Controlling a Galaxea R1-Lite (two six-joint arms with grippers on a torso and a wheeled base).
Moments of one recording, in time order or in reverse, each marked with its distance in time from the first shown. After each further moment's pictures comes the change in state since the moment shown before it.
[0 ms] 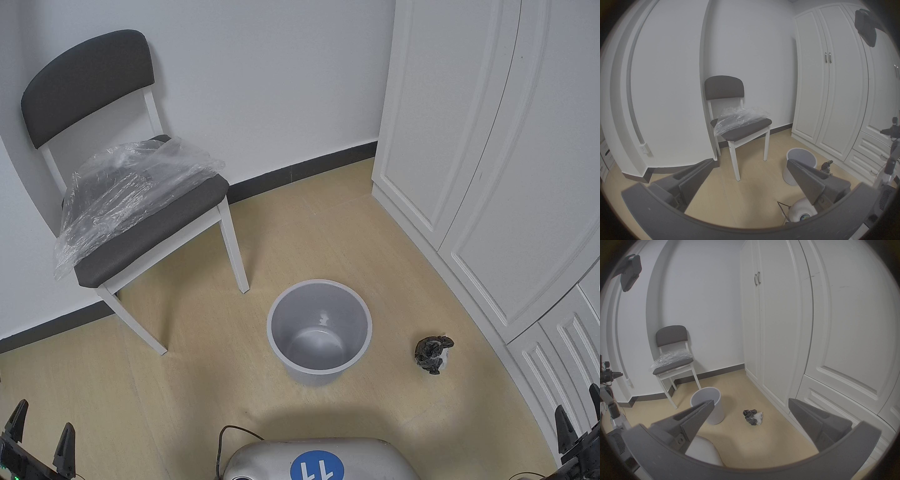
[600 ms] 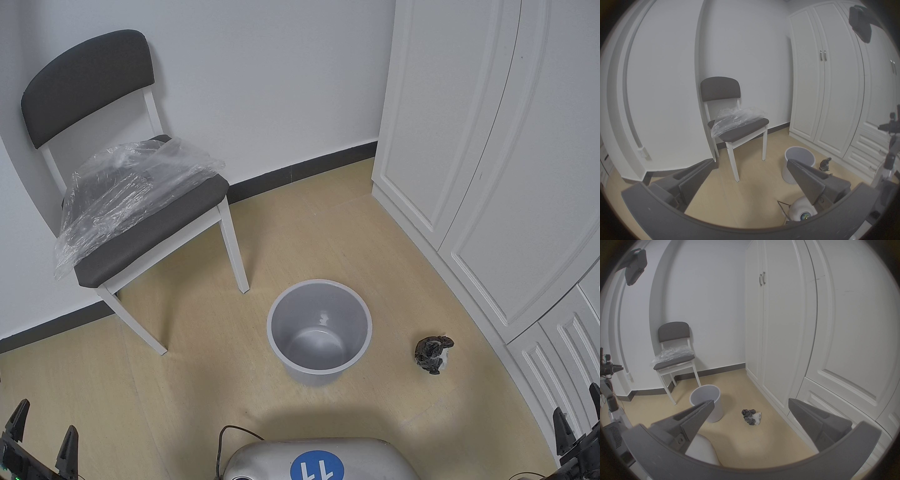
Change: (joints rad) left arm 0.001 0.000 0.000 -0.002 -0.031 0.039; right arm -0.001 0.000 0.000 0.002 0.012 -0.050
